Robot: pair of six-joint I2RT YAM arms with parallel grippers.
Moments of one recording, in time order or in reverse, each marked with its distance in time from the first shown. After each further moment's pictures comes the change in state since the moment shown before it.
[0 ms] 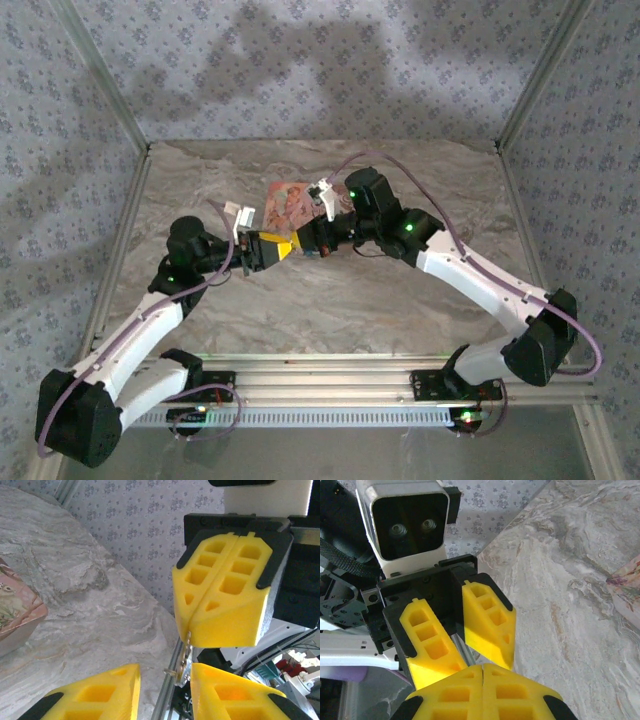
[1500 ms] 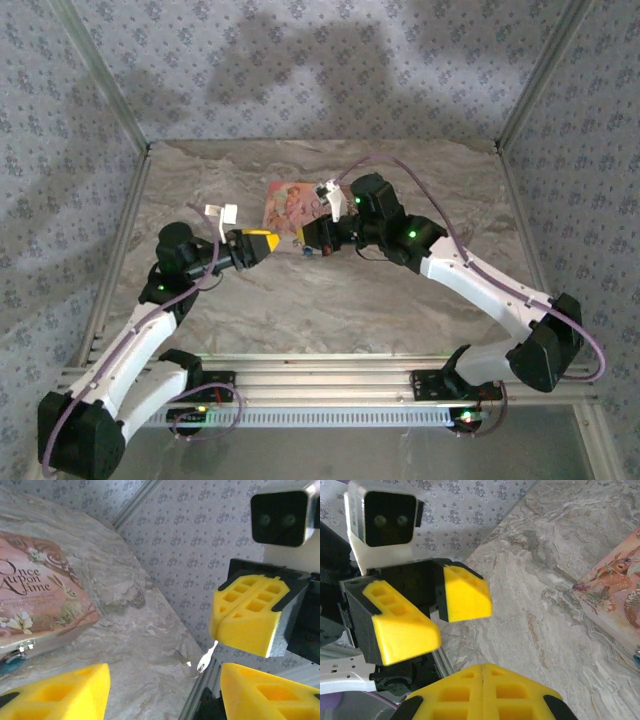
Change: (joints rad) left arm 0.079 -0.100 -0.039 -0.078 -0.151 -0.066; right arm -0.007 -0.043 -0.084 0.082 0.109 0.026
